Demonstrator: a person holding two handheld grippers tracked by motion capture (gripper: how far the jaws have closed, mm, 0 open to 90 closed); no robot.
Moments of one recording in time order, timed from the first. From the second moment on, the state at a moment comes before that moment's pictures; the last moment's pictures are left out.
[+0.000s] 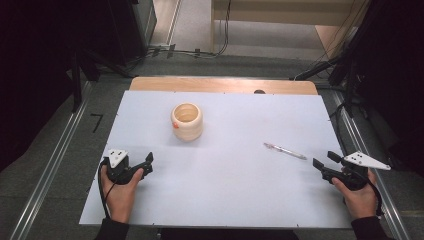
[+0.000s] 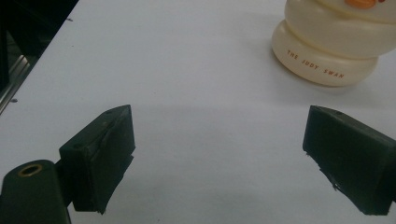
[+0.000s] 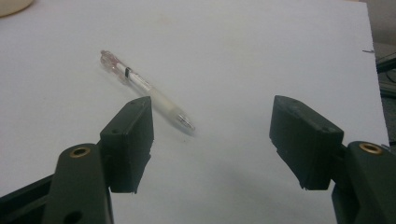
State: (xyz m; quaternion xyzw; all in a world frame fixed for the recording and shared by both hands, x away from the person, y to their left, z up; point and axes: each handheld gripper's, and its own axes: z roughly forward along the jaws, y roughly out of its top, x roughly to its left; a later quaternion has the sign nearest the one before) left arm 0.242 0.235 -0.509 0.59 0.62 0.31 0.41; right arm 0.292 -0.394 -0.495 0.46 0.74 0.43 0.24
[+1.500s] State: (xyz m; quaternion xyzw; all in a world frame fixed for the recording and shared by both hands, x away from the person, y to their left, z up) left arm 0.243 0.235 -0.509 0.60 0.62 0.31 0.40; right arm 0.309 -0.368 -0.499 0.43 0.76 0.42 0.23
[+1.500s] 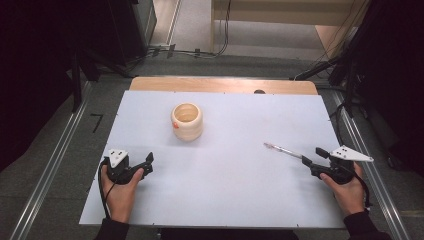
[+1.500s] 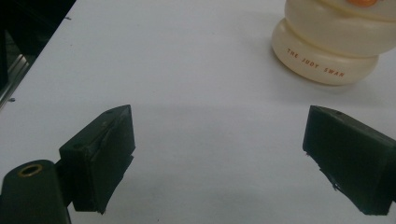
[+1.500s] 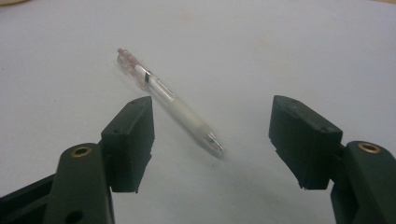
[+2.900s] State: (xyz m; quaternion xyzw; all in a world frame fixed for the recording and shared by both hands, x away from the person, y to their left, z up) left arm 0.244 0.235 -0.510 0.59 0.62 0.31 0.41; right arm 0.337 -0.350 -0.507 0.42 0.81 0.37 0.19
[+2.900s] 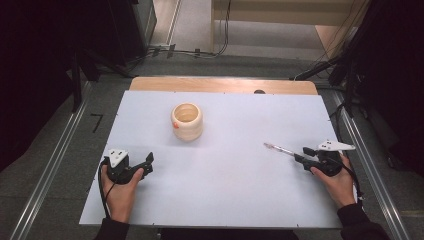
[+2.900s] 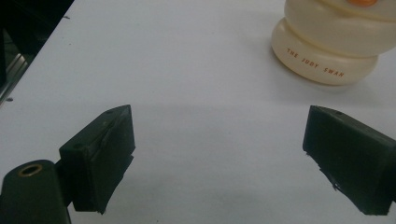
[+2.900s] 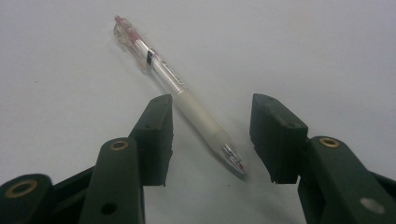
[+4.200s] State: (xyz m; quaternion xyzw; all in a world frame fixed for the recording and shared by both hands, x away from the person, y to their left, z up) left arm 0.243 0.235 -0.510 0.59 0.62 0.31 0.41; right arm 0.341 -0.344 -0.506 0.41 0.82 0.34 0.19
